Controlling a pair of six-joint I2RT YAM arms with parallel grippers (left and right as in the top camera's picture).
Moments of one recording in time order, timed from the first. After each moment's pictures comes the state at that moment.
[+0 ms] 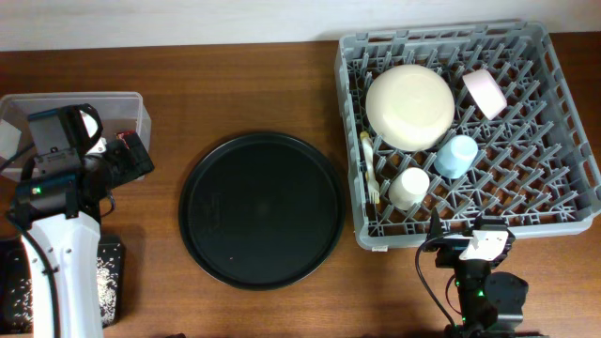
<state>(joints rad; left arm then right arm) 0.25 1.32 1.29 -0.90 -0.04 -0.15 -0.08 0.02 0.08 -0.24 -0.01 -0.02</state>
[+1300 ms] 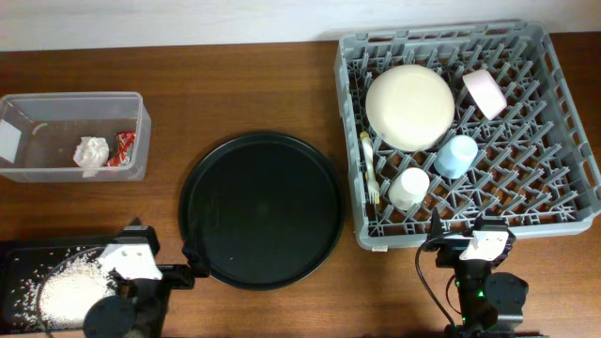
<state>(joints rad) -0.08 0.20 0.56 -0.57 0.00 -0.15 -0.08 0.01 0.08 -0.24 0.00 -0.03</state>
